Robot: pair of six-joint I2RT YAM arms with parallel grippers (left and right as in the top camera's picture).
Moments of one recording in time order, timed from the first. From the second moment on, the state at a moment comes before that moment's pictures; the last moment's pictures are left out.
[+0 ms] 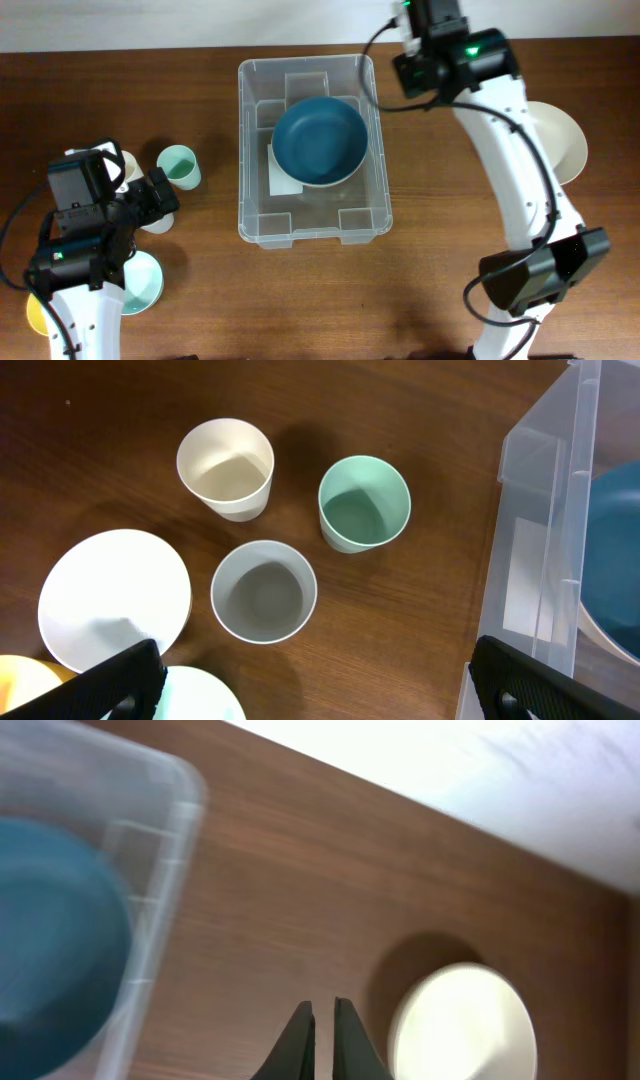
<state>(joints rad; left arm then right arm) 0.21 1.10 1.09 -0.85 -0.03 -0.15 0.25 1.98 2.19 -1.15 0.29 -0.13</state>
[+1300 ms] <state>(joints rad) 0.21 1.10 1.09 -0.85 -0.03 -0.15 -0.11 2.26 1.74 -0.89 0.27 0.18</state>
